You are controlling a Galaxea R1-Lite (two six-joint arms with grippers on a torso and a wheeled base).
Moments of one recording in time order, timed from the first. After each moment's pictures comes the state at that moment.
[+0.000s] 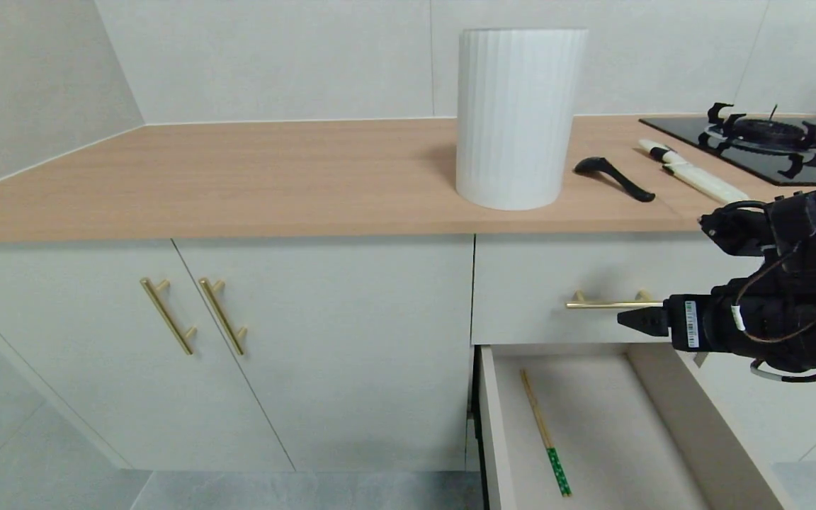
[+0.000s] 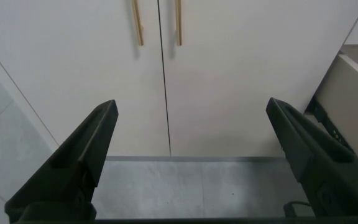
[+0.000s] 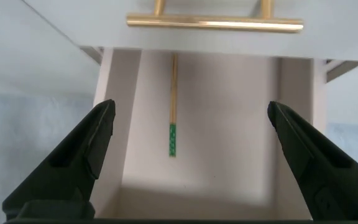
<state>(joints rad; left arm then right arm) 0.00 0.00 0.00 0.00 0.01 0.00 0.43 1.47 -0.92 0.03 -0.22 0.26</state>
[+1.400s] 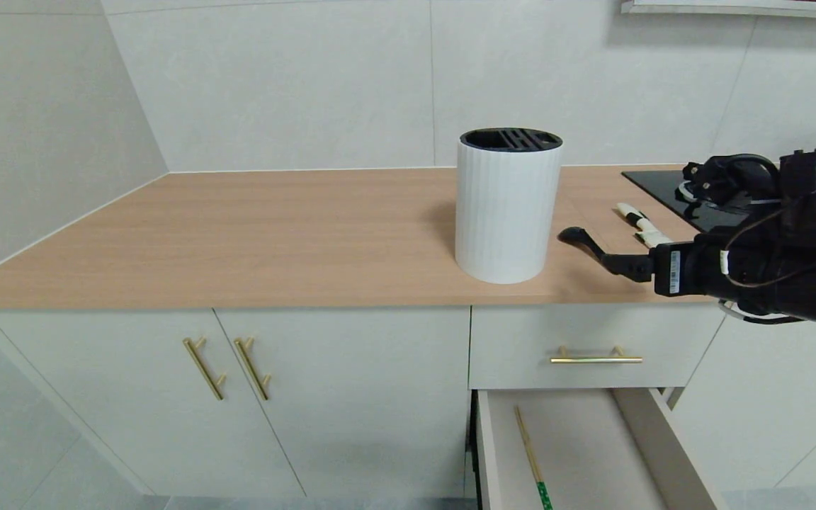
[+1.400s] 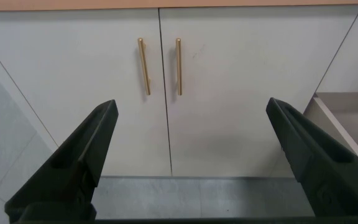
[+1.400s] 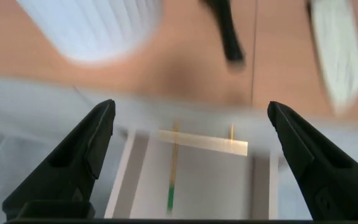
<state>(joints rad) 0.00 0.00 0.00 0.00 0.01 0.00 0.33 1.58 -0.96 -0.29 -0.09 0.06</state>
